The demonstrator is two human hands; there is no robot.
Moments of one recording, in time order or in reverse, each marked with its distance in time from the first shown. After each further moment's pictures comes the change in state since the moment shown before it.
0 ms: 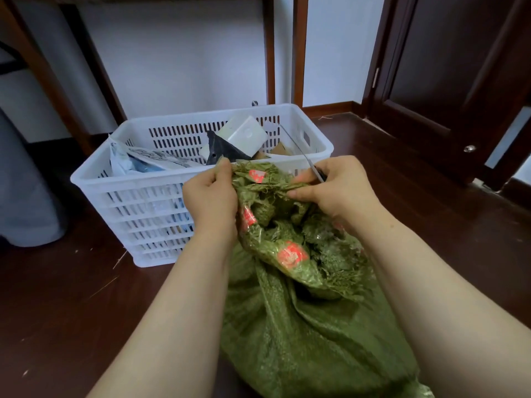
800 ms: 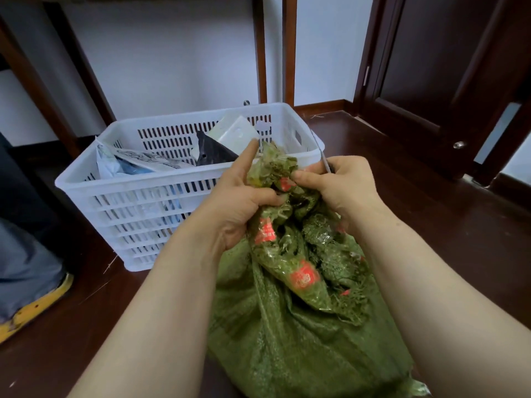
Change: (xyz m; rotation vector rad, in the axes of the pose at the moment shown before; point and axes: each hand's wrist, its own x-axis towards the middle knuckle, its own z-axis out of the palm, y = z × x) left_hand -0.033 0.031 0.011 -0.040 -0.763 -0.231; right_hand 0.000 0.008 -0.010 0.252 0.142 0.115
